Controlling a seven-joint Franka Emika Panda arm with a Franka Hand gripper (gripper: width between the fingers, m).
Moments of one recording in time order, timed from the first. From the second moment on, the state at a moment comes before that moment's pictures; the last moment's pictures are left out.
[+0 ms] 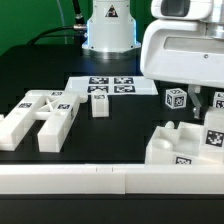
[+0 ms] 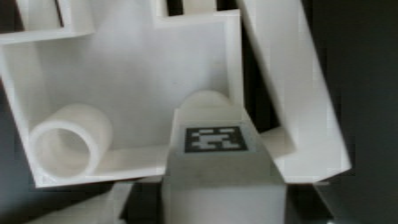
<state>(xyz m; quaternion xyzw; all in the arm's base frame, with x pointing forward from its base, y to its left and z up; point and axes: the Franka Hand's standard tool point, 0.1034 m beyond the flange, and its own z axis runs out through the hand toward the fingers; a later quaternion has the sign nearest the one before) 0.677 0.091 0.080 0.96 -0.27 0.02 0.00</state>
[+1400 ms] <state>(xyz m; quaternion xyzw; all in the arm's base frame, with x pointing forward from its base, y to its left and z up) 0.632 0.054 0.117 0.97 -0.22 0.03 0.00</state>
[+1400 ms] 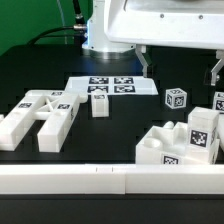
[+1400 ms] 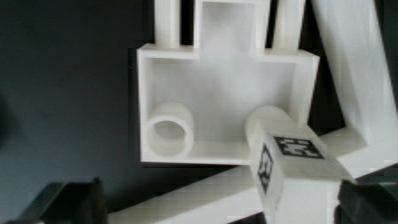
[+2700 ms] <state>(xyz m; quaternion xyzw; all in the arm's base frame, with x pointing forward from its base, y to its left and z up) 0.530 -0.056 0.077 1.00 0.00 0.05 0.02</state>
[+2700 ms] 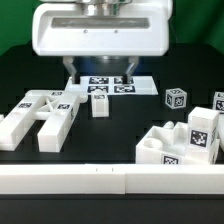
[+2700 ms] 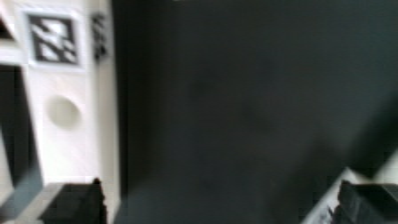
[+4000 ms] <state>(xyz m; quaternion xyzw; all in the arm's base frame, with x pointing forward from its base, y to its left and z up) 0.518 -0.053 0.068 0.98 0.07 -0.18 0.02</state>
